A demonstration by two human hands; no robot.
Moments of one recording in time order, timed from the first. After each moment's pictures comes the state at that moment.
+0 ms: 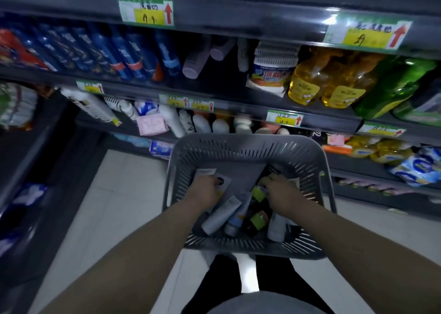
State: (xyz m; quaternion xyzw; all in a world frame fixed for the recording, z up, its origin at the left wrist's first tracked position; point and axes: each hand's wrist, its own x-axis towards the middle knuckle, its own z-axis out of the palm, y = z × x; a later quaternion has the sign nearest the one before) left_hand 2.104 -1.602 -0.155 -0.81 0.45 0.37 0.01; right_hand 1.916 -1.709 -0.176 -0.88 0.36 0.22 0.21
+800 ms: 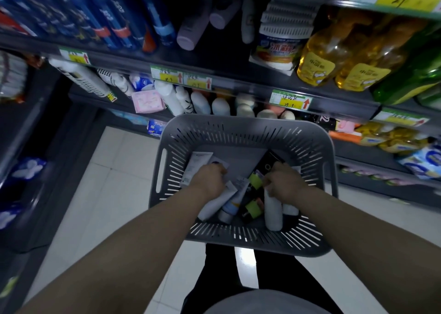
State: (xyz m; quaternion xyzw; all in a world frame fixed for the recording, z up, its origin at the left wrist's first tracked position) left_hand 2.088 -1.614 -0.190 -0.80 0.44 0.40 0.02; right_hand 1.908 -1.733 -0.206 -0.86 0.32 0.29 0.27
